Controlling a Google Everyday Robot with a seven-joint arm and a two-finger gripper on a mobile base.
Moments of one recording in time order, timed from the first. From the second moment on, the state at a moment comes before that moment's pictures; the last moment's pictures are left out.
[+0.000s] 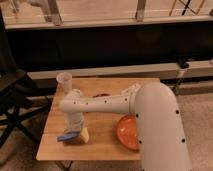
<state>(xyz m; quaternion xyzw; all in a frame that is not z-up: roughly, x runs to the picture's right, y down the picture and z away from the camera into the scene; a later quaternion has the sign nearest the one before) -0.155 0.271 0.811 -0.37 -0.28 -0.48 0.74</state>
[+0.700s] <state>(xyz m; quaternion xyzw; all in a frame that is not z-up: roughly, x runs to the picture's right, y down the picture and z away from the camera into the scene) -0.155 0.270 0.809 -0.38 -0.28 -0.49 0.74</state>
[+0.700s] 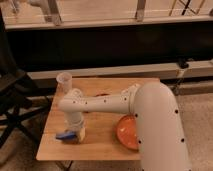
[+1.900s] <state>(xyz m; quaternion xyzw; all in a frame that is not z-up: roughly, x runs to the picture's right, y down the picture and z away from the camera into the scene) -0.152 0.261 0.805 -0.38 -0.28 -0.49 0.74</state>
